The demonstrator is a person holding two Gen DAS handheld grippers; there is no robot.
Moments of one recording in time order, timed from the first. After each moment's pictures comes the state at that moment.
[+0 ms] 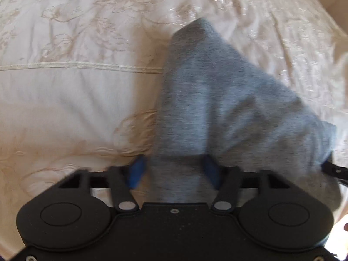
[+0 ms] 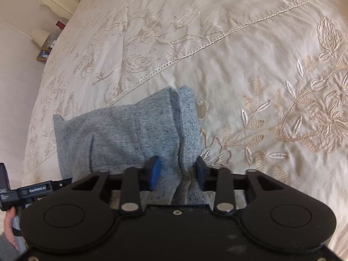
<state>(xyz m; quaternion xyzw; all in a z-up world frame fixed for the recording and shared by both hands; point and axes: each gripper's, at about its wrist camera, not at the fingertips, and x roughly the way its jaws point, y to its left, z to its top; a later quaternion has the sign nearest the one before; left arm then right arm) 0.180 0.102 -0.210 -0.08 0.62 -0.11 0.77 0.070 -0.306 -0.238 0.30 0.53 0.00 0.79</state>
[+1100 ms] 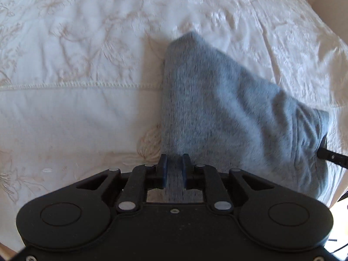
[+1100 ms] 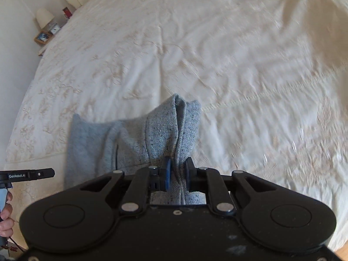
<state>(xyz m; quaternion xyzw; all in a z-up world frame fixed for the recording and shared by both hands) 0.182 0.133 -0.187 -0.04 0.62 -0.14 0.77 0.098 -0.255 -0.176 0.19 0.54 -0.03 0.82</state>
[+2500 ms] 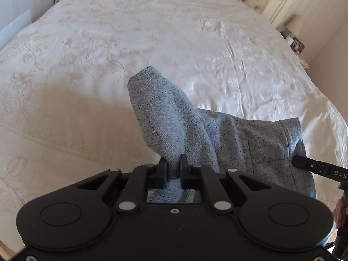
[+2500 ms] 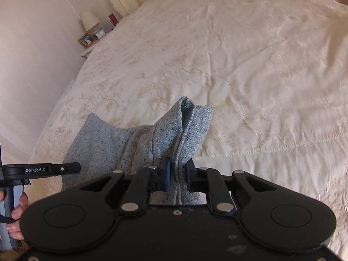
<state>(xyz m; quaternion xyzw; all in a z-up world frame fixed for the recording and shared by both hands) 0.205 0.160 -0.062 -0.12 0.48 -0.09 0.86 0.154 -0.231 -0.097 0.18 0.45 0.11 0.87</state>
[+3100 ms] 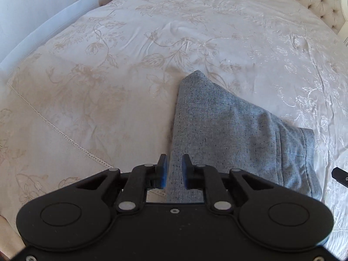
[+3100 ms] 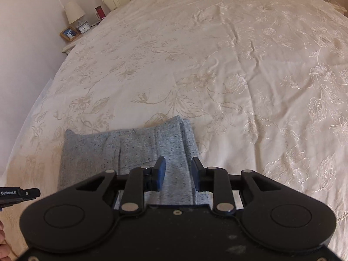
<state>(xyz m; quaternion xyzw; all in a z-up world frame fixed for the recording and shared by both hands) 0.276 0.244 -0.105 -0.11 0.51 0.09 0.85 0.309 -0.120 -0.134 0.12 0.48 0.07 0.87</state>
